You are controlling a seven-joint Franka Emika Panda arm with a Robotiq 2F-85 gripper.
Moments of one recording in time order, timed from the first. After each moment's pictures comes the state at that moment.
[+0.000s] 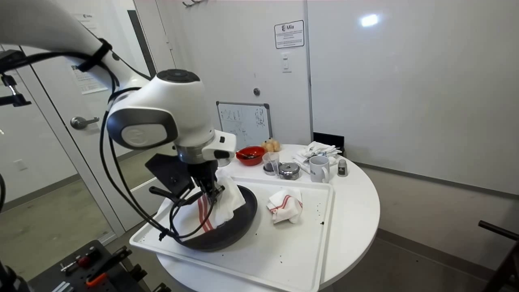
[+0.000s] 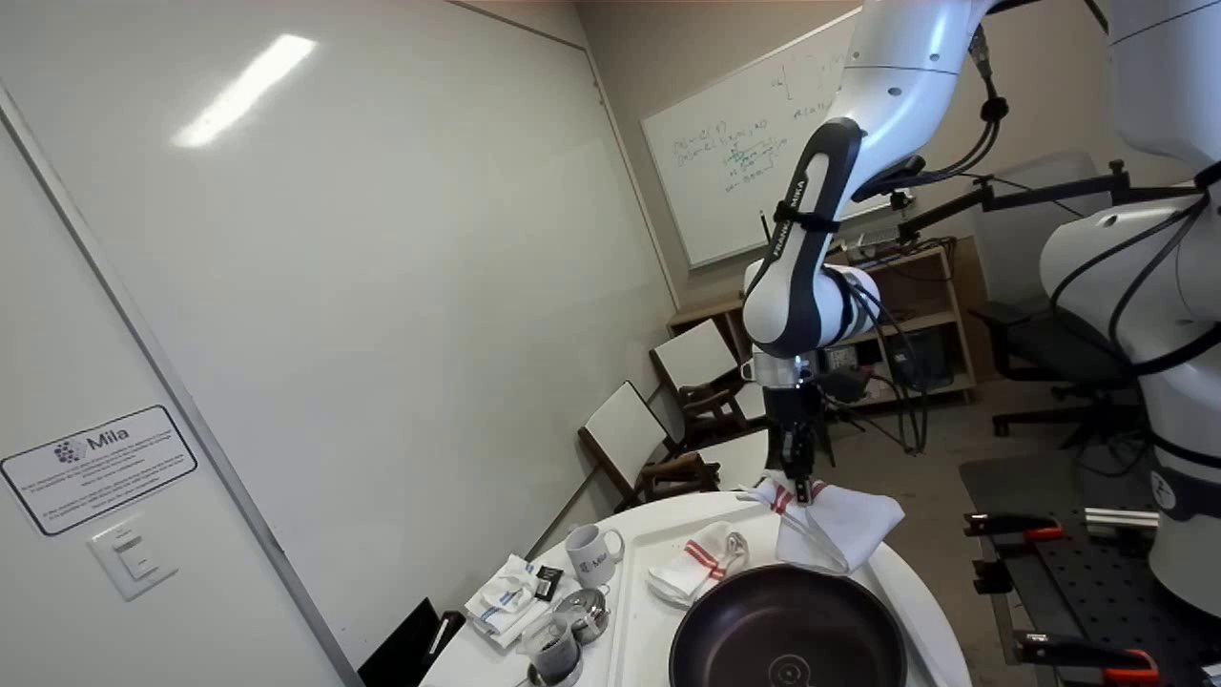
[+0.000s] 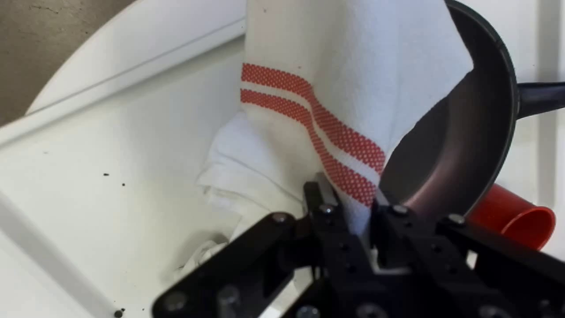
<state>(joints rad) 0.68 -0.09 -0.98 -2.68 0.36 2.66 -0.48</state>
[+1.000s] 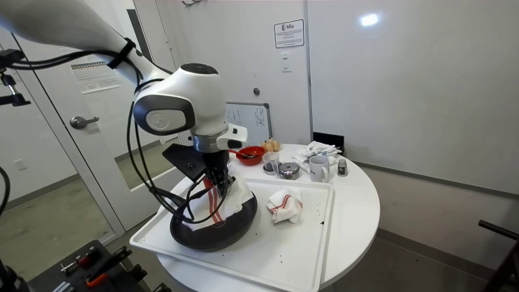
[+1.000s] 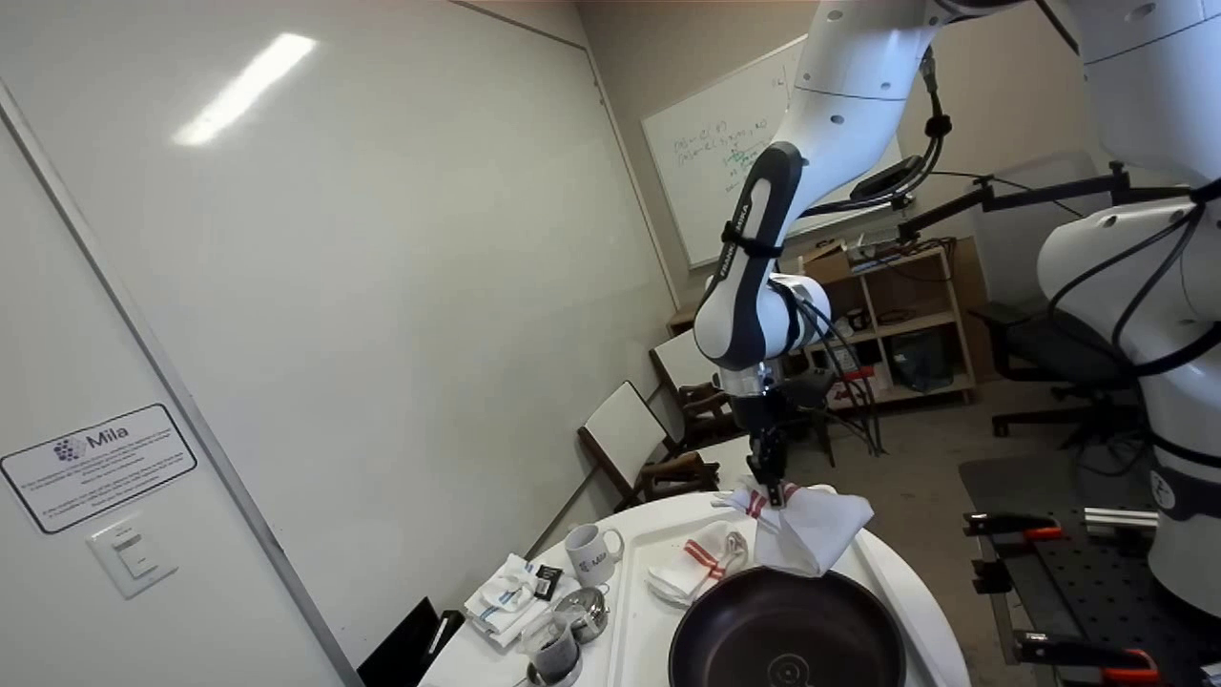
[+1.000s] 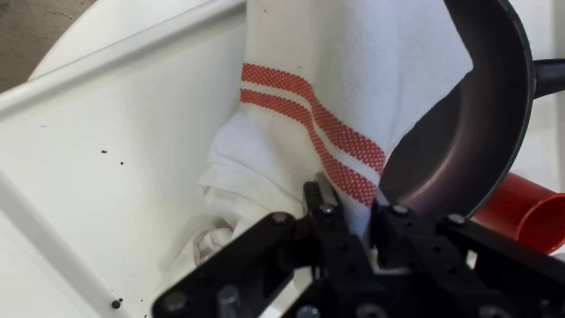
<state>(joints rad) 0.72 0.10 -0.98 -2.52 0.51 2.54 -0.53</state>
